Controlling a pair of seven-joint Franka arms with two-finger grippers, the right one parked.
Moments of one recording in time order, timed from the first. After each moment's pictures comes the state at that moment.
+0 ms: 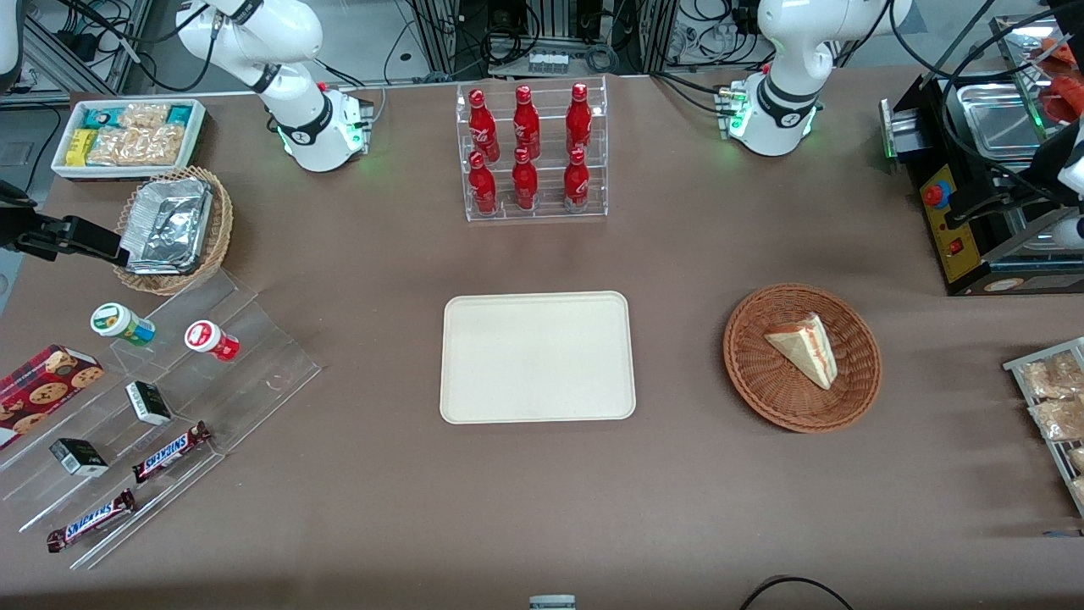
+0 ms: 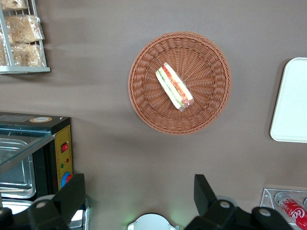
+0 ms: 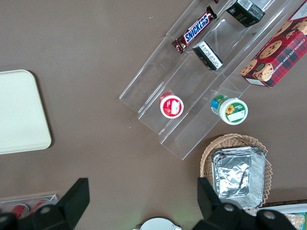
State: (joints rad) arm 0.03 -0.04 0.00 -1.59 0.03 1.45 -0.05
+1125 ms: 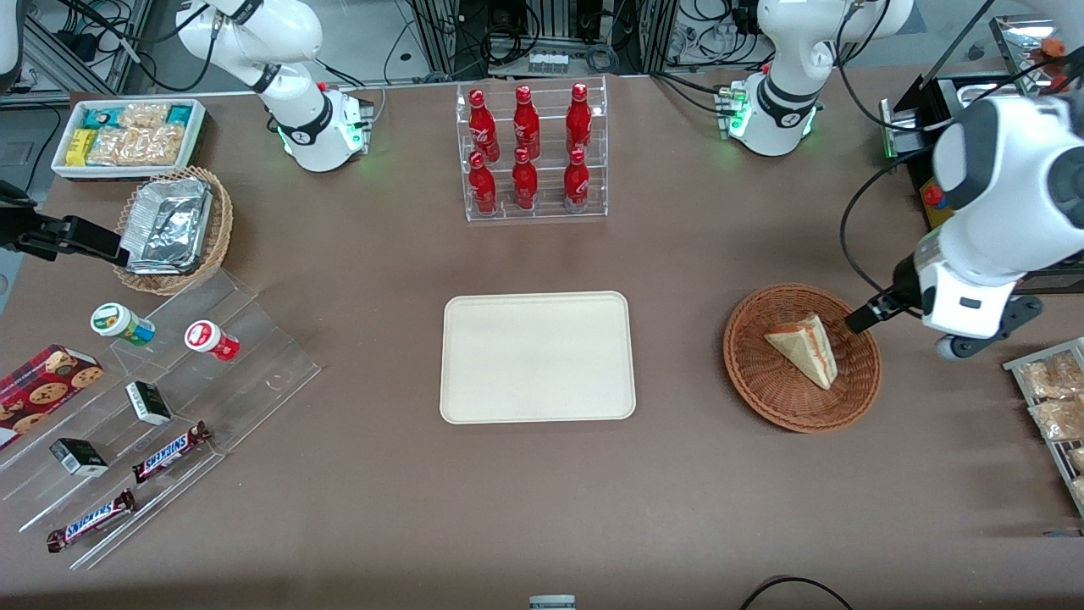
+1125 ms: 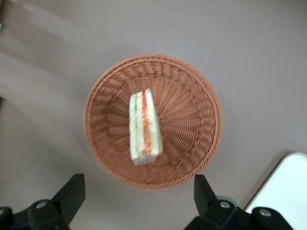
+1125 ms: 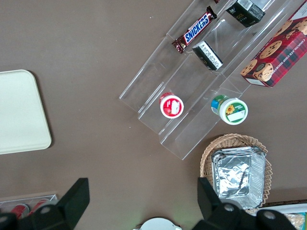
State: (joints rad) arm -0.08 0.07 0.00 -1.94 0.02 1.99 -0.65
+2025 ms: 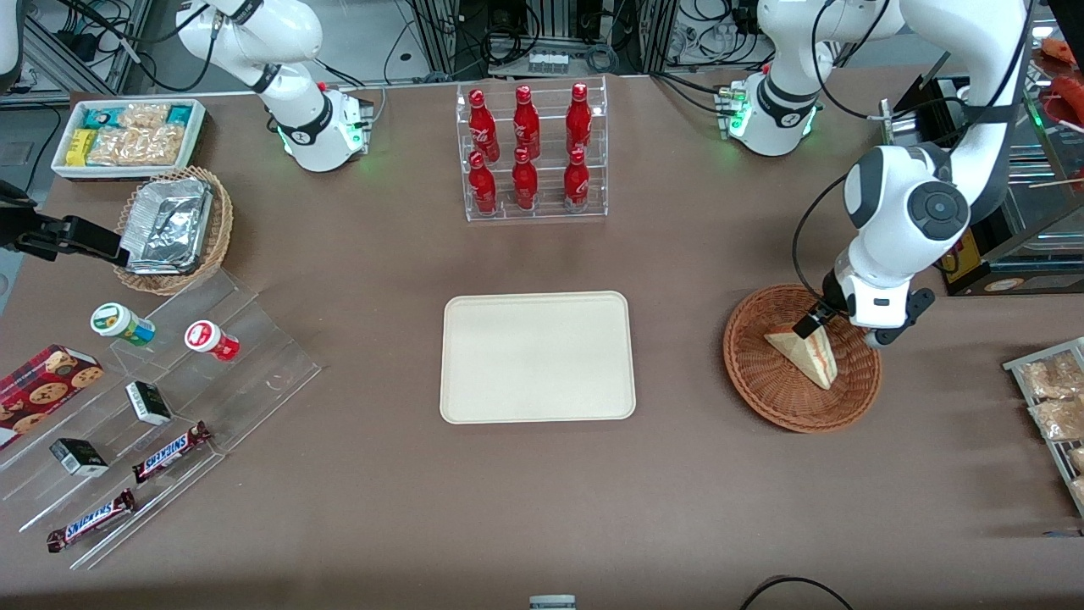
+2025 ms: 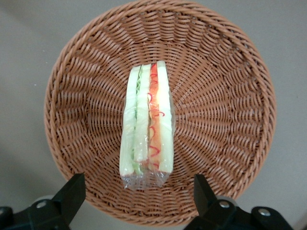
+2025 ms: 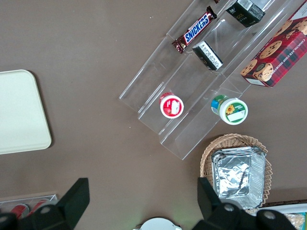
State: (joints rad) arm -0.10 0.09 0.00 -2.33 0.01 2.45 -0.80
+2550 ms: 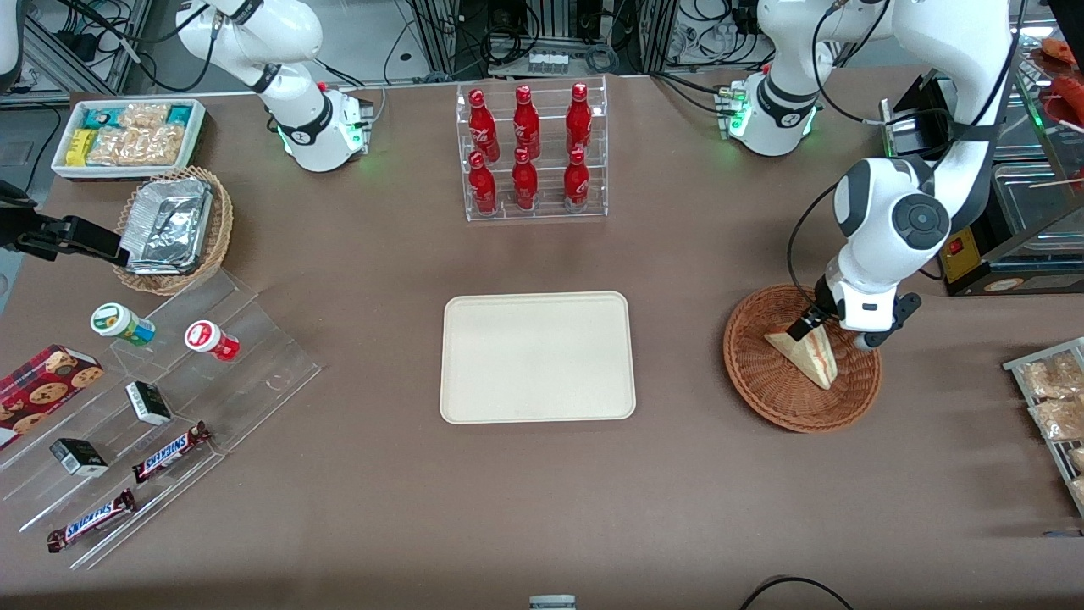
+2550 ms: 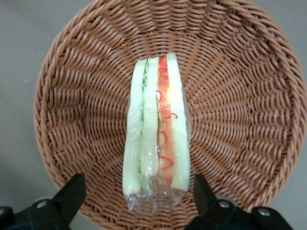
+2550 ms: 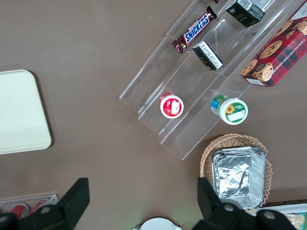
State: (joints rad) arm -0.10 0.14 0.01 -2.35 0.02 2.51 -0.80
